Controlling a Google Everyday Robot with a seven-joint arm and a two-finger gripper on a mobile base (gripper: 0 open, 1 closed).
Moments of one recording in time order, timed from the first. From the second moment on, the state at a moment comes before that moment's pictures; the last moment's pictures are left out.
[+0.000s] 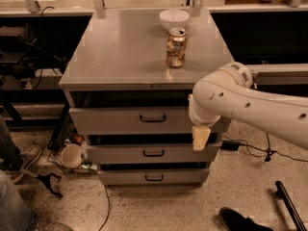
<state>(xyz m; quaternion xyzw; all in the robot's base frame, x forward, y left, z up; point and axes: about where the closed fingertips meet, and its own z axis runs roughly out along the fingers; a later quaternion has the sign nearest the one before) 0.592 -0.142 0.702 -0.70 0.68 -0.14 0.17</state>
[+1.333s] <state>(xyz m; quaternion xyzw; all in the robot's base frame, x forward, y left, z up) 0.652 -0.178 0.656 -0.67 0.70 -0.12 0.19</state>
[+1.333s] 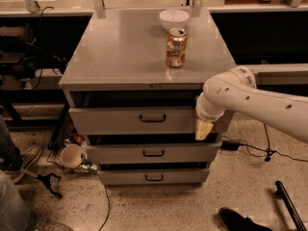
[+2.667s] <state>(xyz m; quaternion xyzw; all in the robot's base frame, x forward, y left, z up) 0.579 -0.194 0.671 -0.66 0.72 -0.08 0.18</state>
